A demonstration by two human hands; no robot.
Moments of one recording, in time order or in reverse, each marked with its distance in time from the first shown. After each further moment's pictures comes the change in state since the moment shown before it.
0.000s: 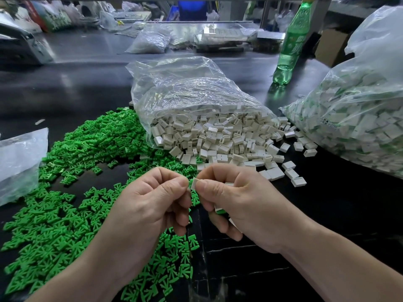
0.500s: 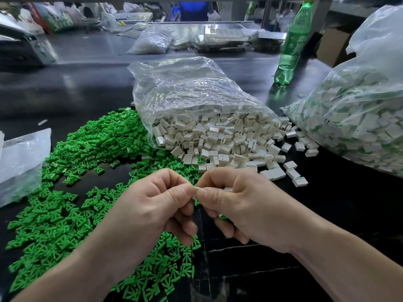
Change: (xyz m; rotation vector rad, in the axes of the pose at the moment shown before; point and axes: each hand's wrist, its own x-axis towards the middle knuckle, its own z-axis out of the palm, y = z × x) left_hand -0.001 0.007 -0.006 0.075 -0.106 -0.035; right_hand -0.003 -0.006 -0.004 -0.173 -0.041 0.058
